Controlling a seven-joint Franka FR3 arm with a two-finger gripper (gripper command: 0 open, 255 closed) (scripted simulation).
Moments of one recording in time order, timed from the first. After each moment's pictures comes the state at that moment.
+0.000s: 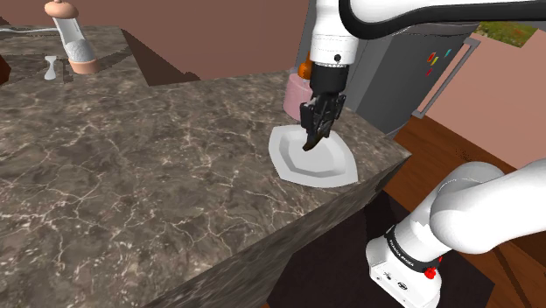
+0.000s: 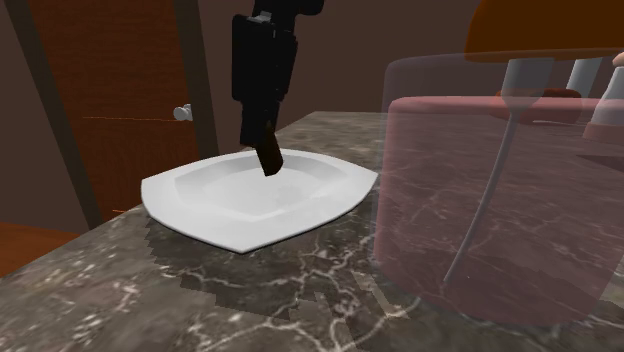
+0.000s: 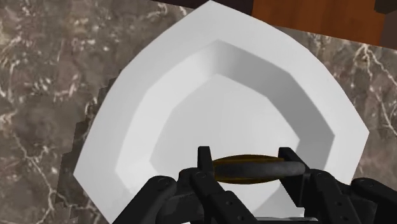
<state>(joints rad) 0.12 -0.50 0.24 -2.34 0.22 1.62 0.18</state>
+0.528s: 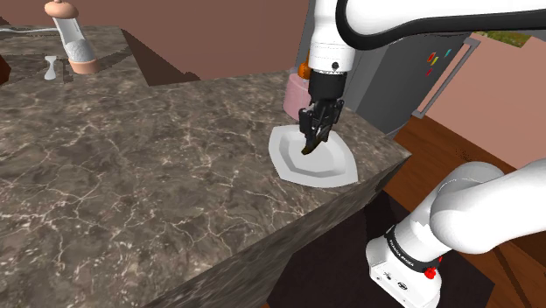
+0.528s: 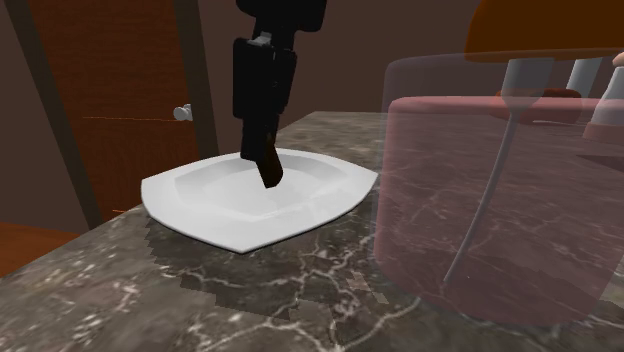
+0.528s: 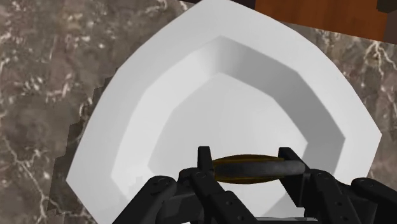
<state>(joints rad) 0.12 -0.50 0.24 -2.37 0.22 1.66 0.18</state>
